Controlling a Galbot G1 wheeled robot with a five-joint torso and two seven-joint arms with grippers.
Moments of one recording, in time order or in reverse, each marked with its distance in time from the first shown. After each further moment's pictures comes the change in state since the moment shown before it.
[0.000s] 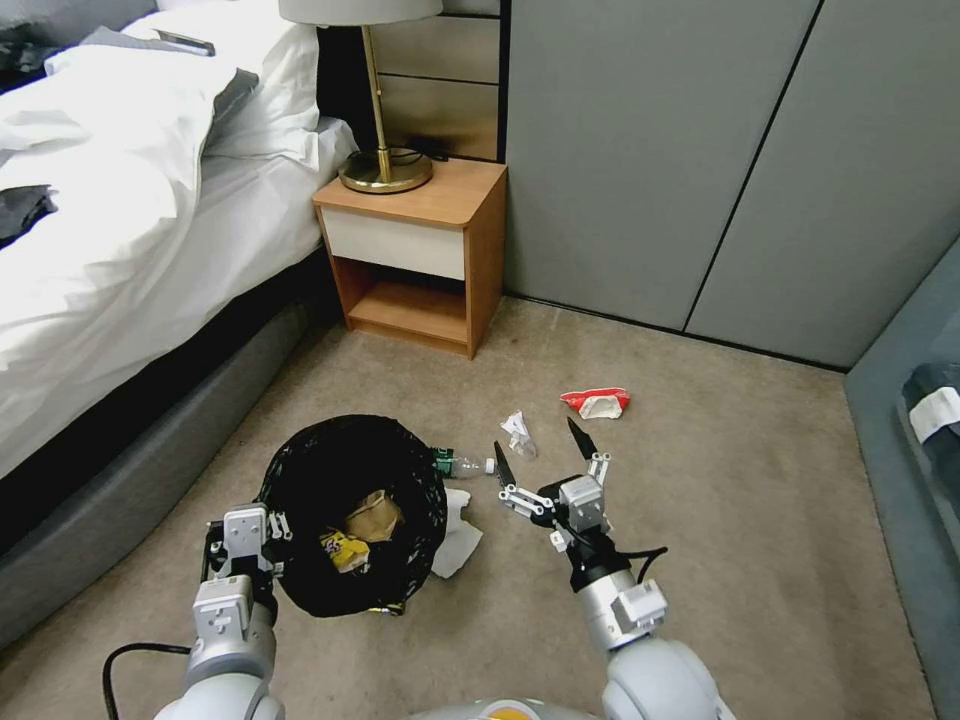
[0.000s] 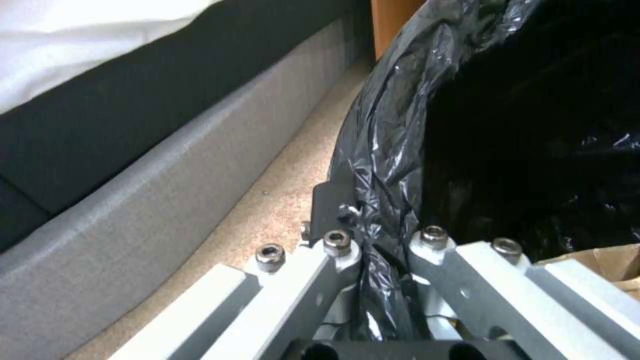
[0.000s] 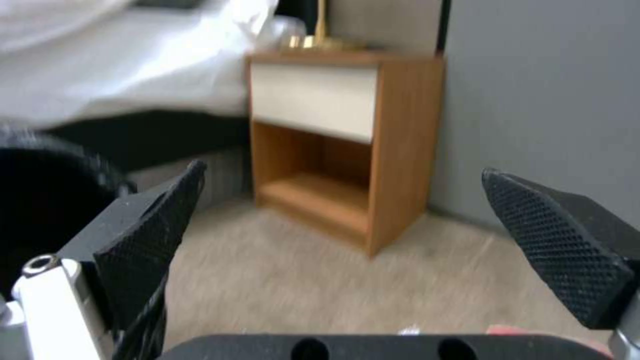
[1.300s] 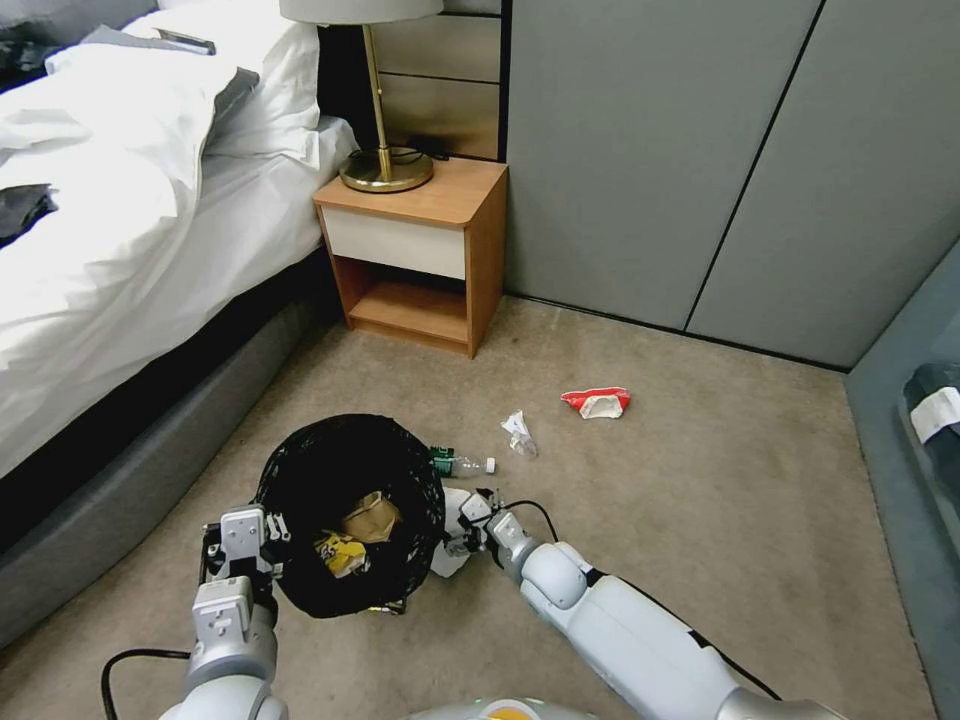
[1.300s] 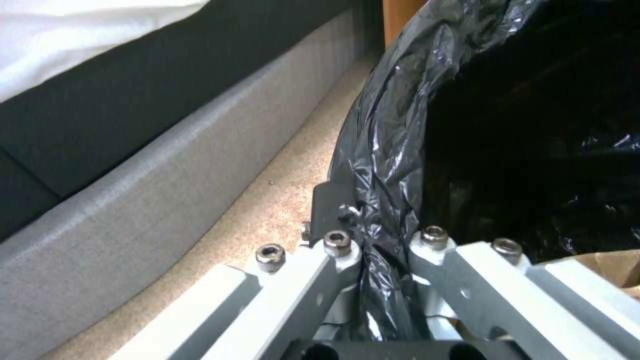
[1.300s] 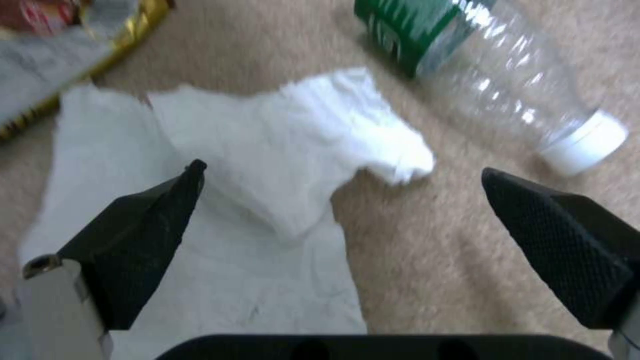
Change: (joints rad) left arm 0.003 -0.044 0.002 0.001 0.026 0.005 -0.003; right arm 0.636 0.156 -0.419 -1.038 0.040 -0.171 -0.175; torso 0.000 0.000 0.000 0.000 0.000
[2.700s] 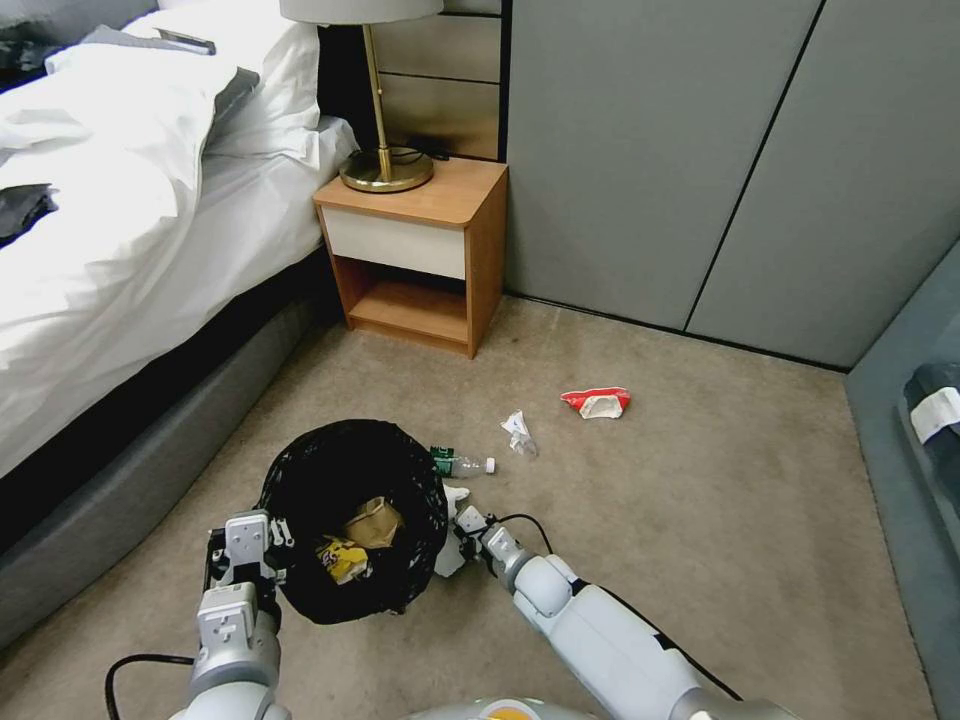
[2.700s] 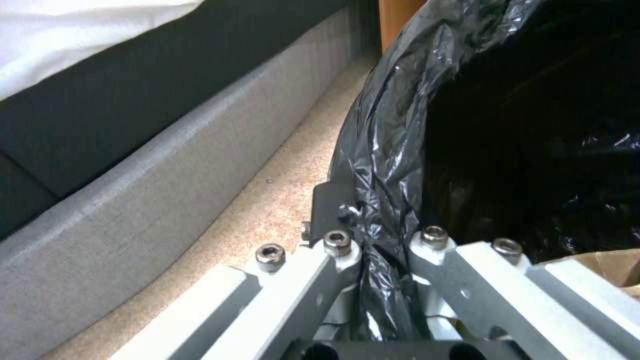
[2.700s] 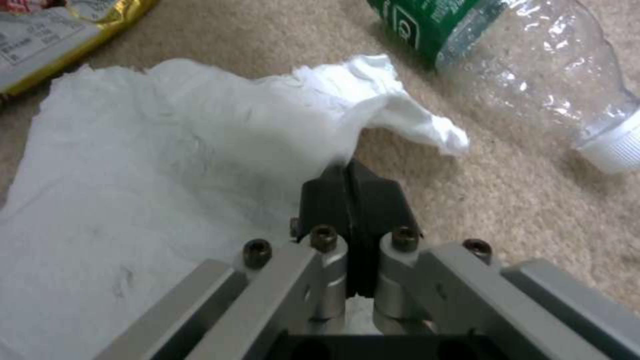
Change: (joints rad) left arm 0.013 0.001 0.009 -0.001 0.011 -0.009 0.001; right arm 0.006 0.070 0.054 -0.140 -0.068 0.118 -0.018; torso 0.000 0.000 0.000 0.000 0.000
